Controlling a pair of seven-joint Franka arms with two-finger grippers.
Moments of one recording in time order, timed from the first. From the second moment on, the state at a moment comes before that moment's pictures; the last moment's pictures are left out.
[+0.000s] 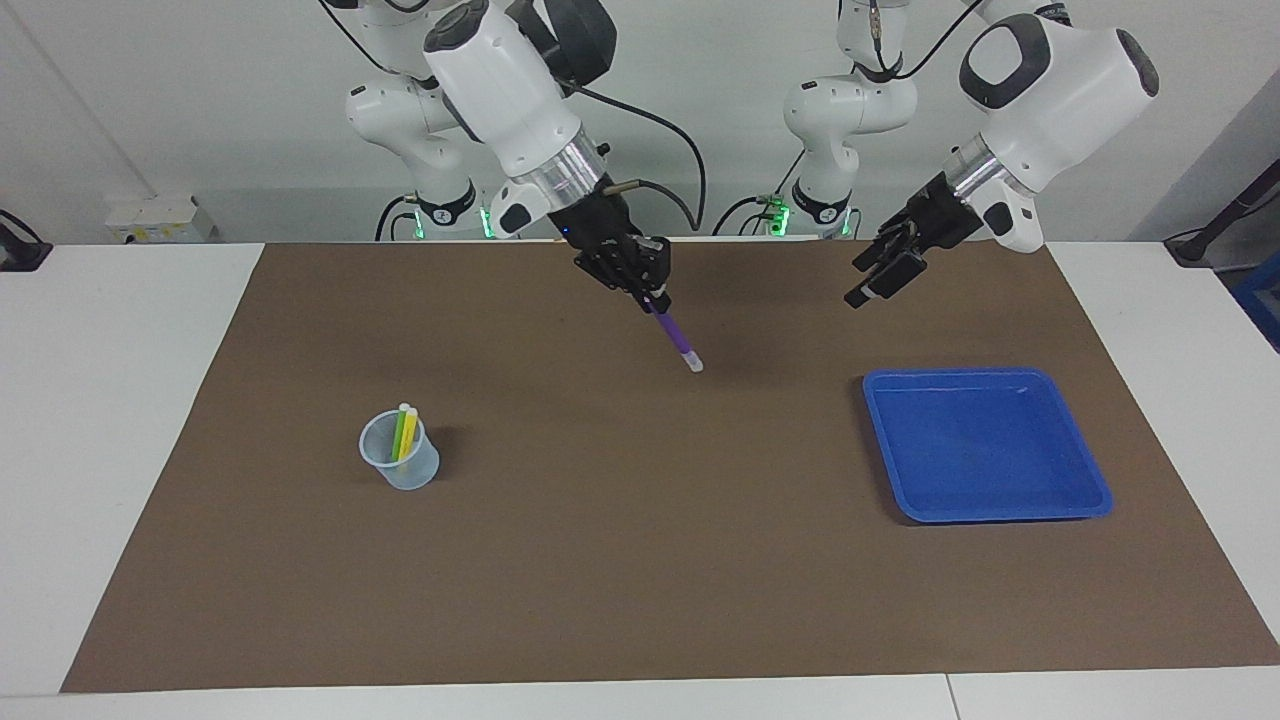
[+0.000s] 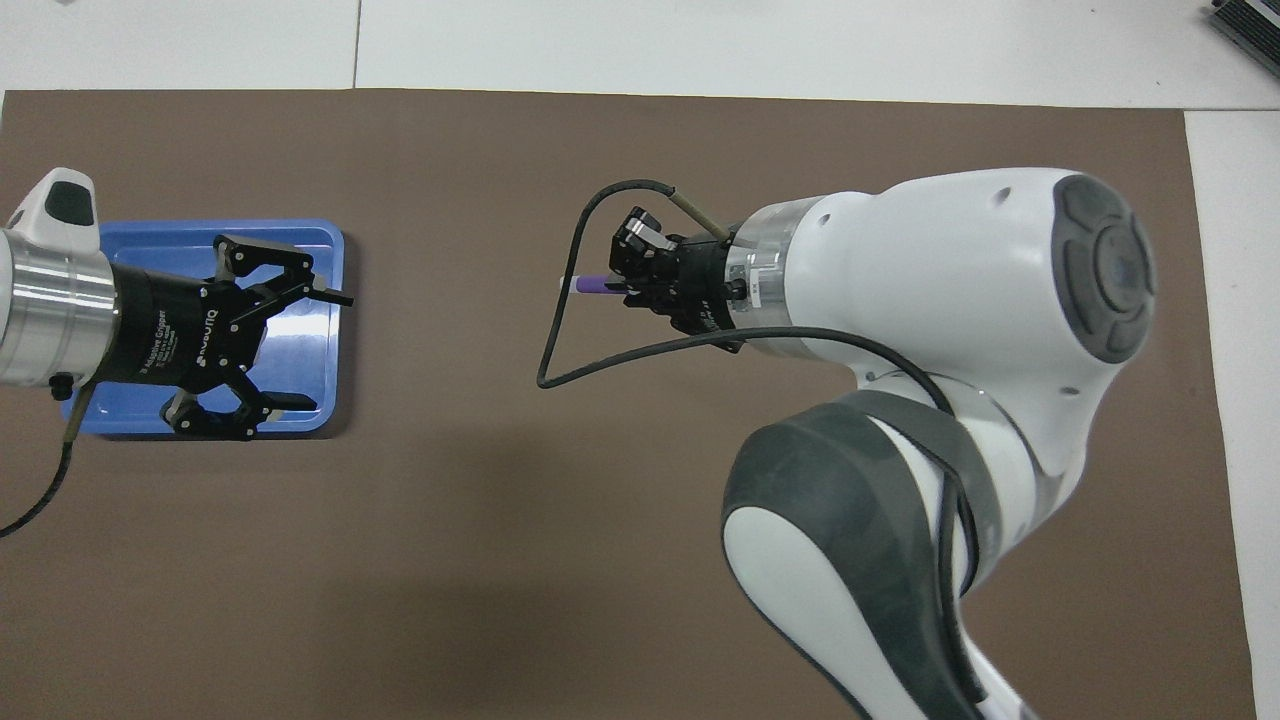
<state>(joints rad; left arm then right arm) 0.06 -0.11 -0.17 -1.88 -0.61 1.81 -1.06 0.41 0.15 0.10 -1.60 0.43 2.21 0.99</state>
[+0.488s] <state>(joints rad) 0.02 -0.09 -0.17 -1.90 -0.76 1.96 -1.14 0.43 0.16 0.10 -1.60 0.48 2.24 1.15</state>
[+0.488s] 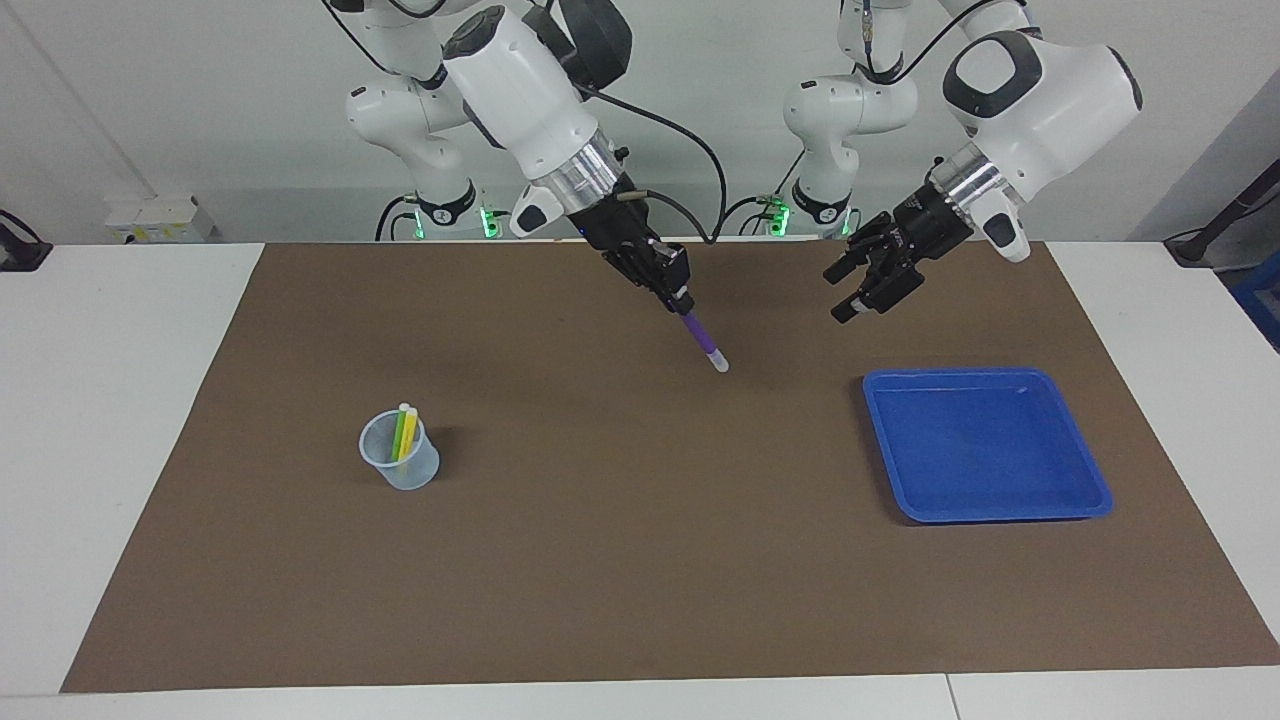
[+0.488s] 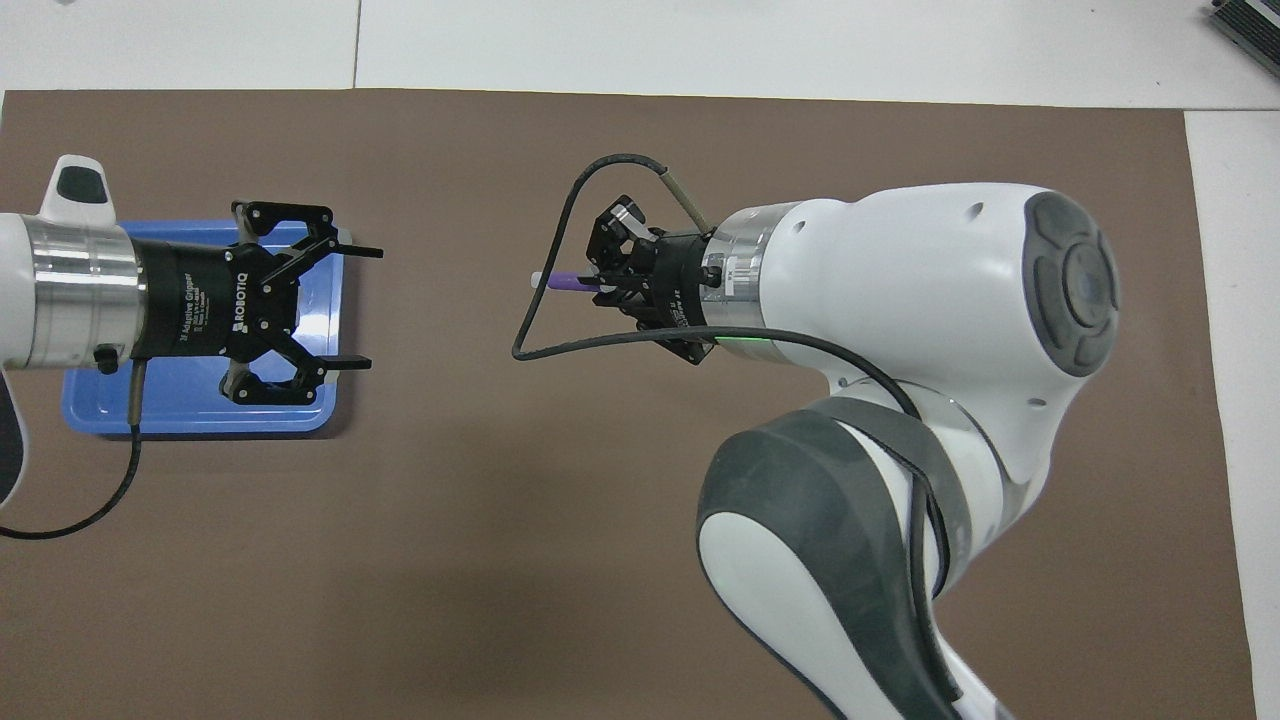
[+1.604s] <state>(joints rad) -0.15 -0.05 -0.18 -1.91 -0.88 2.20 -1.28 0.46 0.17 0.10 -1.60 0.61 2.24 1.24</state>
